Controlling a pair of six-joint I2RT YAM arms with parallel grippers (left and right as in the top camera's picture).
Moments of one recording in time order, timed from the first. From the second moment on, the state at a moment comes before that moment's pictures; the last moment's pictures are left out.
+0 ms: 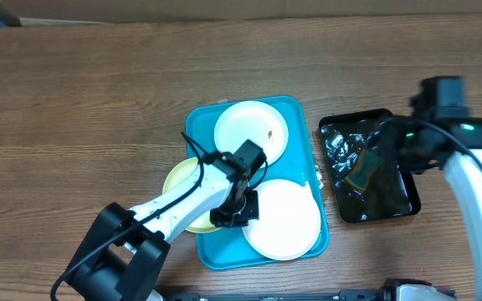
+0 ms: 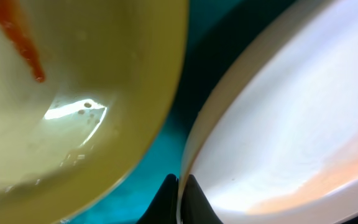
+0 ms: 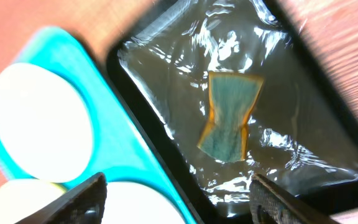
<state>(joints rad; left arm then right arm) -0.66 1.70 1.02 -0.95 0.24 -0.70 -0.06 1.36 1.25 -1.08 -0.20 0.50</state>
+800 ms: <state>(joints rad) -0.93 1.79 1.72 -0.67 -0.51 -0.46 -0.35 1.26 1.33 -1.20 -0.31 0.49</state>
